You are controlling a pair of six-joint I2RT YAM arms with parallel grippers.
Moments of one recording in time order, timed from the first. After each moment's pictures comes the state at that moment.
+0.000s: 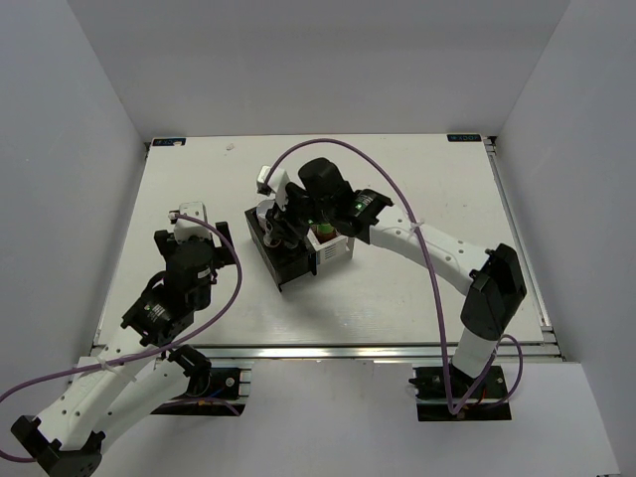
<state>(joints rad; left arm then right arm) -0.64 0.64 0.75 -0.45 -0.78 -0.23 0.93 1.74 1.60 -0.39 -0.33 -0.27</state>
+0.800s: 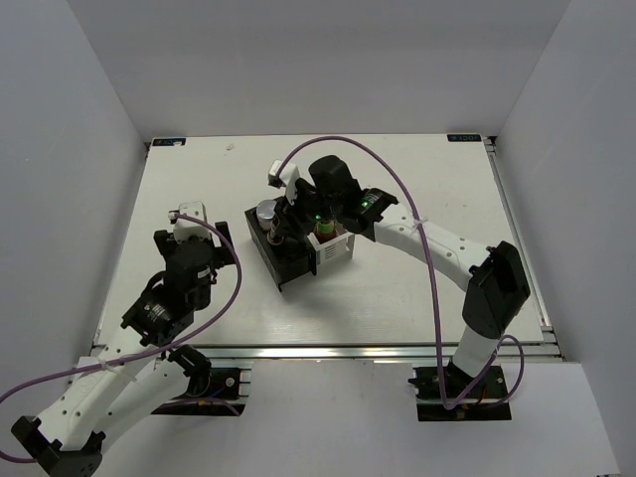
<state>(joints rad) -0.63 0.64 0.75 -0.45 -0.77 -0.23 0.87 1.73 1.54 -0.32 -0.38 -0.21</state>
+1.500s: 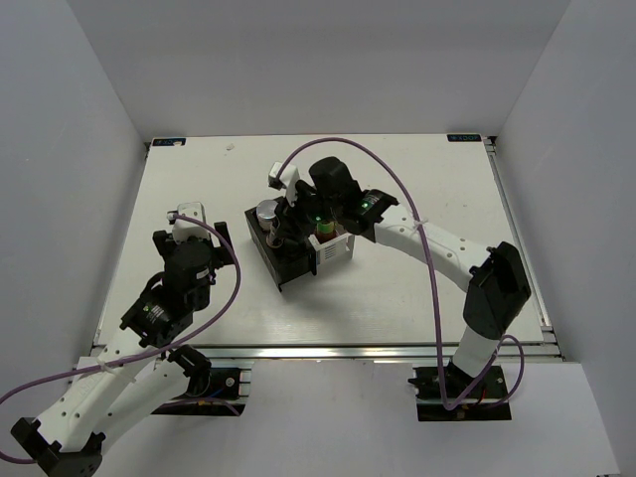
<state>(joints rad) -0.63 0.63 0.74 -0.45 -0.77 -0.23 0.86 1.73 1.52 -0.31 -0.40 -0.19</state>
